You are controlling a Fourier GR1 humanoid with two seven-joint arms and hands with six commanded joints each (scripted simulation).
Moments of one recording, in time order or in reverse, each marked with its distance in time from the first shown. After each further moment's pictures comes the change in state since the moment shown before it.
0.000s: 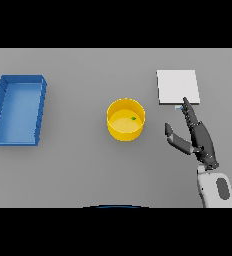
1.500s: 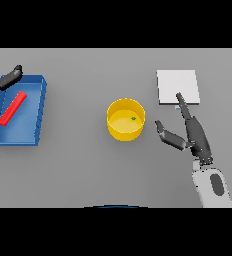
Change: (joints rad) left arm 0.236 -0.142 0.089 -0.393 0.002 -0.241 0.014; right arm -0.054 -0.019 0.064 -0.027 0.162 -0.064 0.106
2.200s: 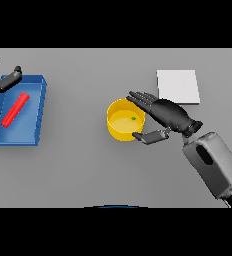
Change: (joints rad) left arm 0.024 -0.008 0.012 -0.021 0.027 0.000 -0.053; right arm -0.380 -0.249 0.295 0.144 0.304 0.314 -0.103
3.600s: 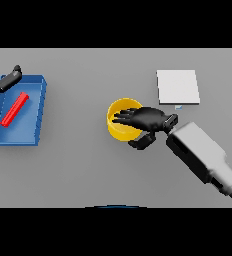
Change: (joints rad) left arm 0.001 -0.017 0.021 -0.005 0.025 0.014 -0.014; right arm -0.208 0.034 0.225 0.324 0.161 0.107 -0.155
